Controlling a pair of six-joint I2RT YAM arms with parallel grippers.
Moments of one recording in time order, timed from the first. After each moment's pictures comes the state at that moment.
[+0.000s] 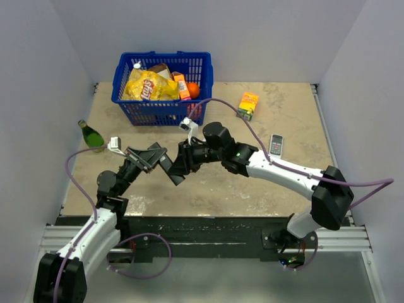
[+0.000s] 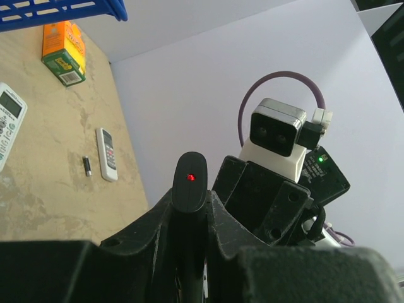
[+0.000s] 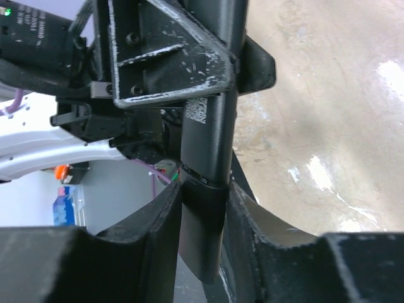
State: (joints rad) left arm -0.20 0.71 0.14 0.82 0.44 -1.44; right arm 0.92 1.52 1.16 -0.05 -0.50 0.58
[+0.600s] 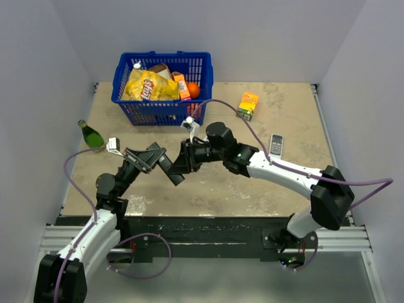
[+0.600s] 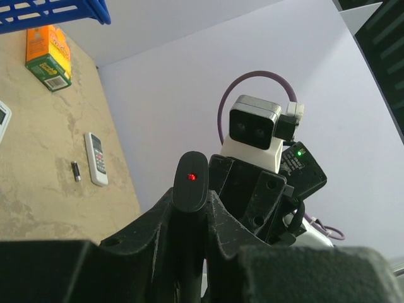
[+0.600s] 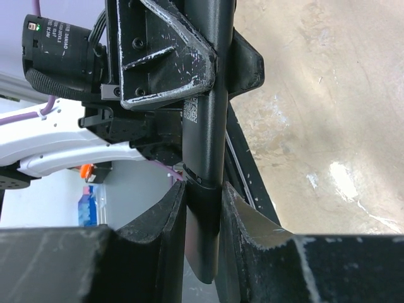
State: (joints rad) left arm -0.20 0.69 0.12 0.88 0.44 -1.46; right arm 0.90 1.52 1.11 0.06 -0.58 0.66
